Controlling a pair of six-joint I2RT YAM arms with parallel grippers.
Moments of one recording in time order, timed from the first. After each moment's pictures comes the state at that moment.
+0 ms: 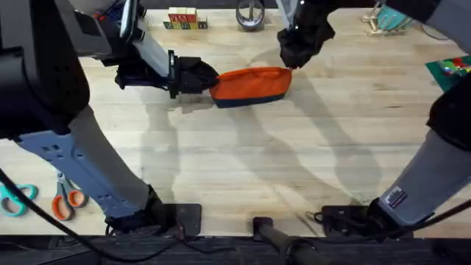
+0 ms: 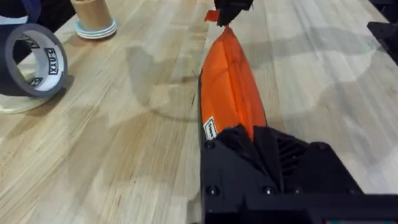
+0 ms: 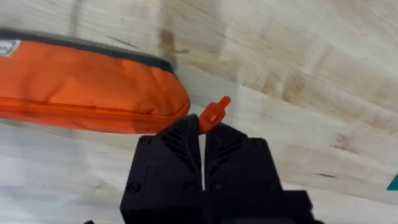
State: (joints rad) left arm 0.19 2.02 1.19 -0.99 1.37 1.78; right arm 0.43 2.00 1.80 -1.25 0.23 0.04
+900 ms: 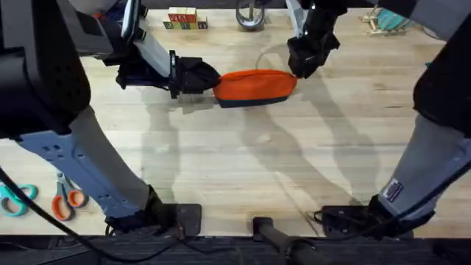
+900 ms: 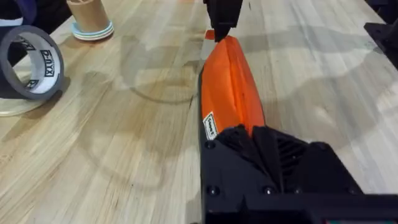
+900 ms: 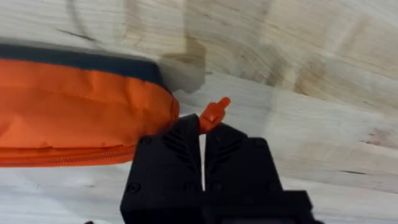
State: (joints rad) left arm 0.18 2.02 1.19 -0.99 1.37 1.78; right arm 0.32 2.11 1.82 -1.28 0.12 0.03
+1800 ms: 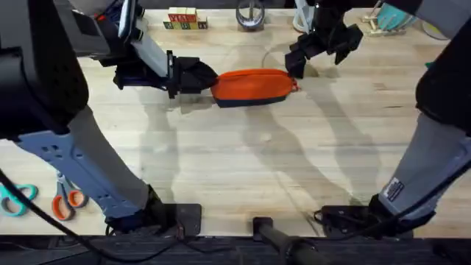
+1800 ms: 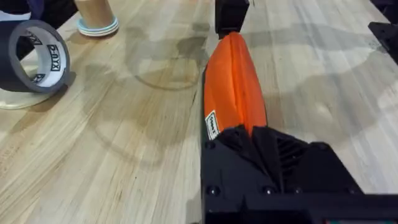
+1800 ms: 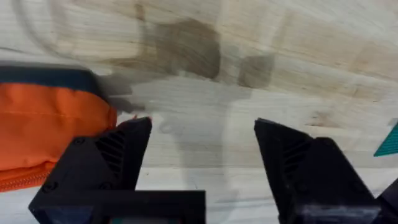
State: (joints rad) left arm 0.20 2.02 1.19 -0.99 1.36 1.78; right arm 0.30 2.10 1.83 -1.29 0.29 0.05
